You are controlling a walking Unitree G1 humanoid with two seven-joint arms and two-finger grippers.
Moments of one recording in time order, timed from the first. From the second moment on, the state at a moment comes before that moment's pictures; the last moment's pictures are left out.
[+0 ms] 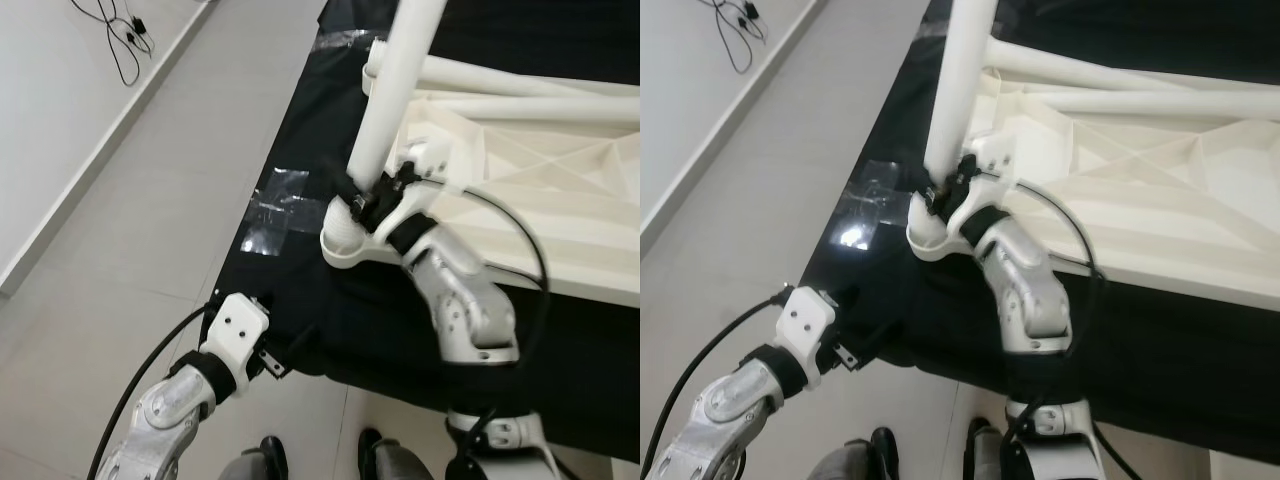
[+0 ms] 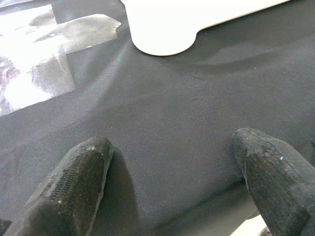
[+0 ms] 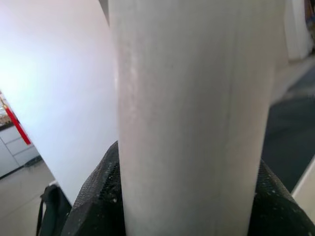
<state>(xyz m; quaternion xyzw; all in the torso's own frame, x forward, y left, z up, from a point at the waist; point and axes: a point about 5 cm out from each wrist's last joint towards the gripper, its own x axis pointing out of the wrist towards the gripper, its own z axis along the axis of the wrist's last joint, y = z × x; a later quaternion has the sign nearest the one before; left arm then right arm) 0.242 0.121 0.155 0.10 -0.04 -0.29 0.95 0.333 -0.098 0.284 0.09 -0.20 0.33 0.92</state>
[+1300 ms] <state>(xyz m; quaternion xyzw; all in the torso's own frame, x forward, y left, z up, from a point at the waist) 0.299 0.164 0.307 0.00 -0.25 -0.26 0.93 0.357 -0.106 0.265 -0.06 -0.18 0.31 0.93</state>
